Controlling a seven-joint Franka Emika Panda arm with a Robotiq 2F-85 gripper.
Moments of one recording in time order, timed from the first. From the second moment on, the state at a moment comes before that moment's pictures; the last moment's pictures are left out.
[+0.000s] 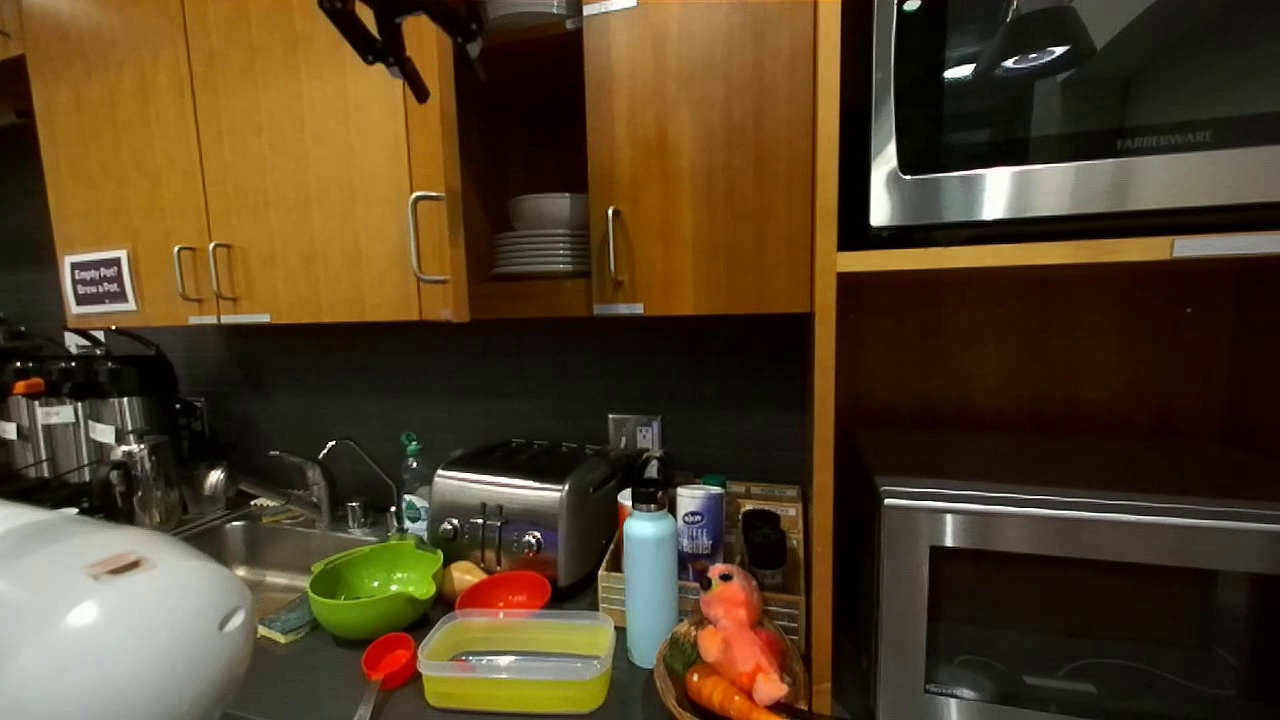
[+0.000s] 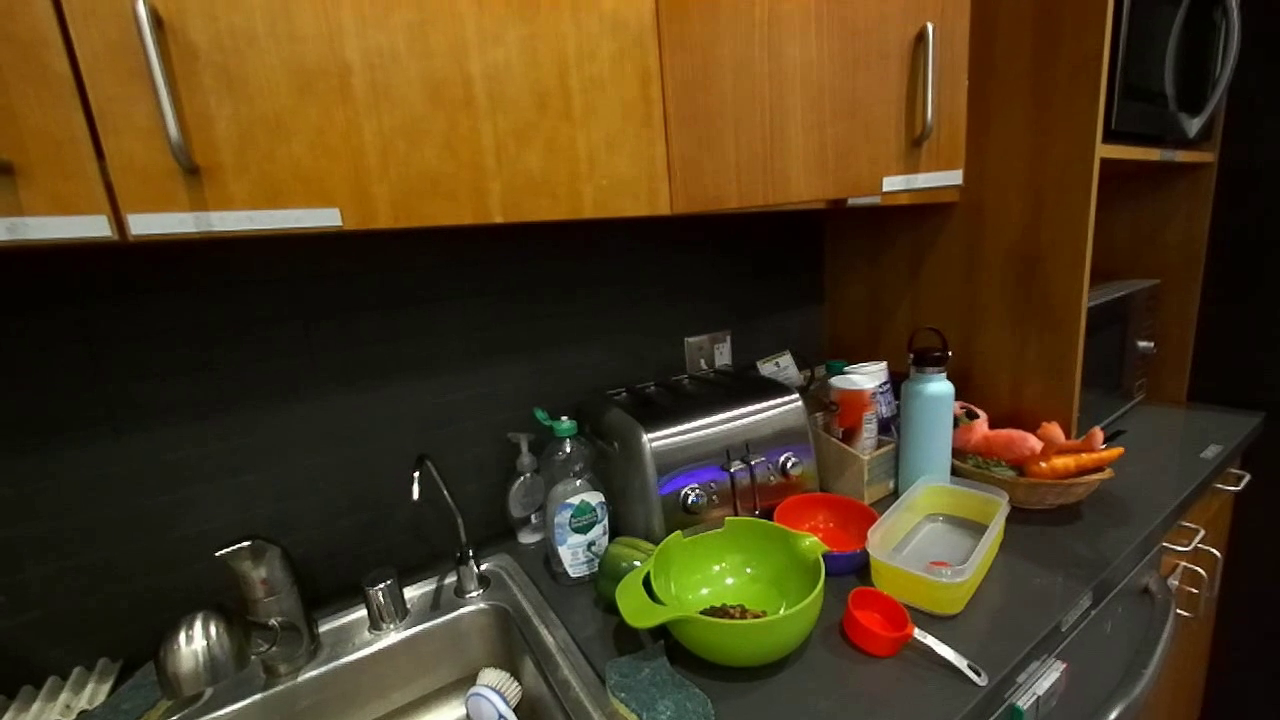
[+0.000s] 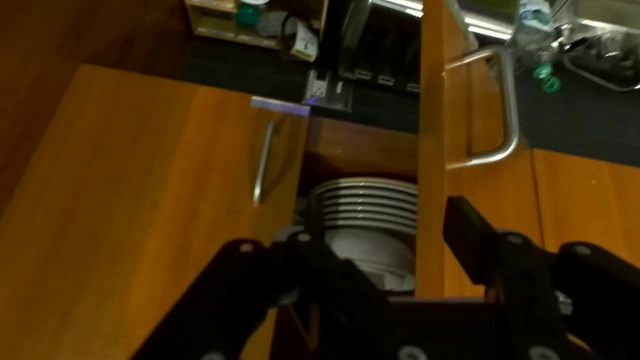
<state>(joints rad) 0.11 -1.02 -0.05 -2.08 -0.02 1.89 -0.26</state>
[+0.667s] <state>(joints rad) -0.04 -1.01 0.05 -2.06 -0.17 2.08 -0.03</state>
